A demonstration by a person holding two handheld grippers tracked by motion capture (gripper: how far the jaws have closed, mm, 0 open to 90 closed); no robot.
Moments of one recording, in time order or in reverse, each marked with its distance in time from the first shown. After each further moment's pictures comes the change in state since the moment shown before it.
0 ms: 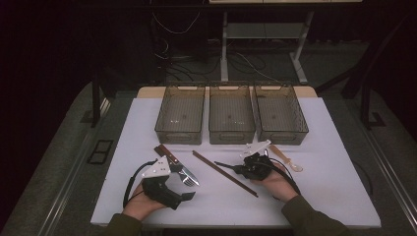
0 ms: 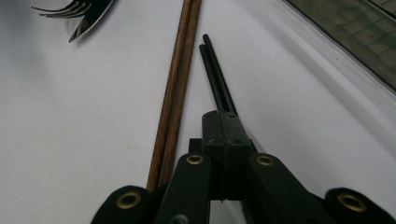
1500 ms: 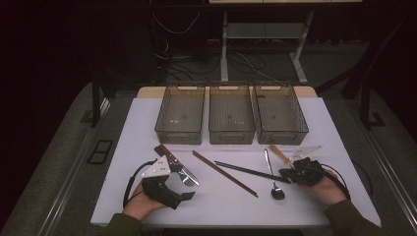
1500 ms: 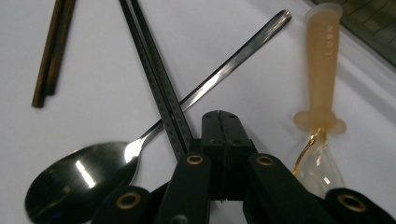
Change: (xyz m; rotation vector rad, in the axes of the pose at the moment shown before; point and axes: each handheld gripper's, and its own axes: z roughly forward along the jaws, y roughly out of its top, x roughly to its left) left arm 0.001 0.000 0.000 -0.002 0.001 -0.004; right arm -0.046 -0.082 -0.089 0.078 -0.141 0.100
